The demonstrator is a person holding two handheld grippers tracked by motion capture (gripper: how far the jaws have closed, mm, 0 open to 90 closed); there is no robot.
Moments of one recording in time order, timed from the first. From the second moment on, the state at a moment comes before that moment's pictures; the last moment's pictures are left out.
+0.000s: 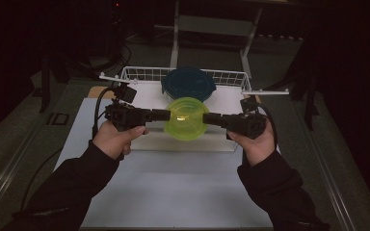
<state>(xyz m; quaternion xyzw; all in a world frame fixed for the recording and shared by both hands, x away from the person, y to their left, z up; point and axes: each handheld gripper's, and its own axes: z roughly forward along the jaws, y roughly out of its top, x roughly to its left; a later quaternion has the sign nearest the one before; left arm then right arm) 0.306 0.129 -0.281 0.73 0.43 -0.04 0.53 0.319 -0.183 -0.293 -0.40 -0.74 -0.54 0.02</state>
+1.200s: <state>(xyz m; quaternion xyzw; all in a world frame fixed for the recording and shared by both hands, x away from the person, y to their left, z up) 0.380 0.117 -0.242 0.72 0.45 -0.03 0.53 0.391 -0.184 -0.245 -0.44 -0.73 -0.52 -0.01</state>
